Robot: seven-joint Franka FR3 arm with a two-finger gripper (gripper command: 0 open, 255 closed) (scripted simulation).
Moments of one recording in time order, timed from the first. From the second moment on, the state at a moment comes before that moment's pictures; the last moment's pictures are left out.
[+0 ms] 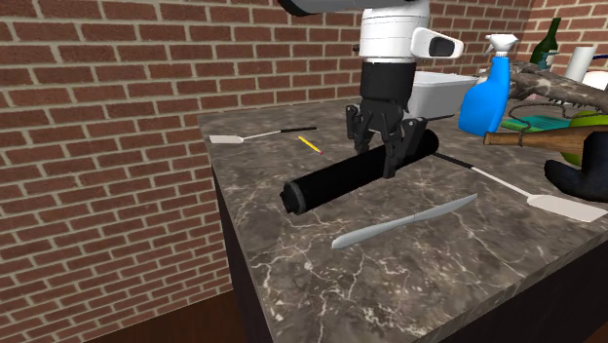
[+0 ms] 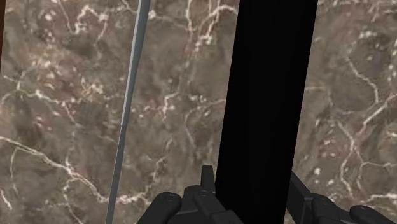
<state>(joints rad) -0.37 0.27 -0.35 -1.48 0.08 1.69 0.41</state>
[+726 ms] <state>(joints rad) -0.38 0.30 -0.35 -1.29 0.09 1.54 0.41</state>
